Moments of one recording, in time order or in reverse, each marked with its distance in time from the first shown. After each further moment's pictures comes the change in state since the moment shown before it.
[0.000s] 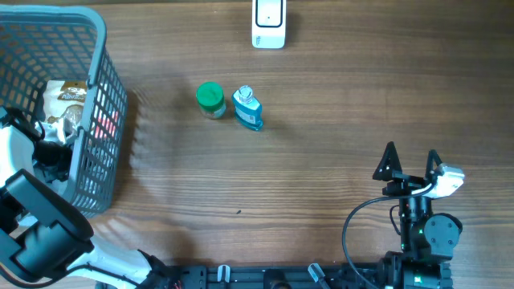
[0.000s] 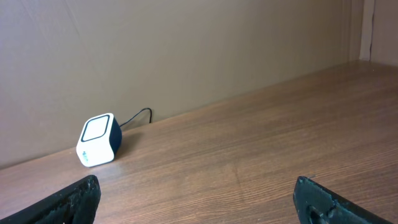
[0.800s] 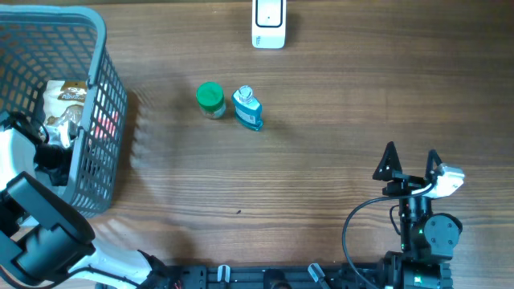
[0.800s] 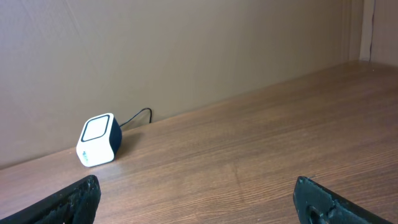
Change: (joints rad) left arm 0.000 -0.019 -0.029 -0.039 0.064 0.002; right arm 0.000 0.000 0.000 0.000 0.000 0.000
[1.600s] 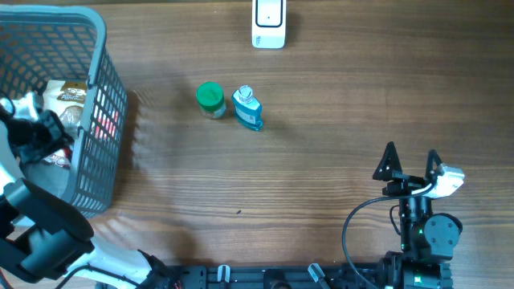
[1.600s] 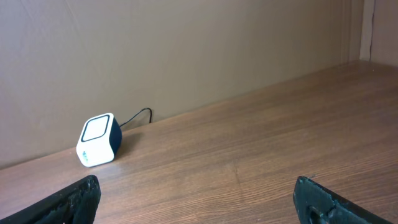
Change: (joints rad) left arm 0.000 0.015 0.344 -0.180 0.004 -0.144; right arm 0.000 0.000 0.000 0.000 0.000 0.000
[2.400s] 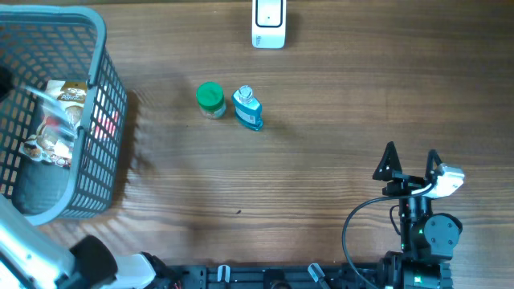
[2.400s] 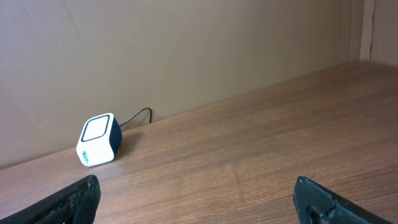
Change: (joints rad) left arm -0.084 -0.238 0.655 -0.249 0.105 -0.215; right arm 0.000 0.000 0.000 0.000 0.000 0.000
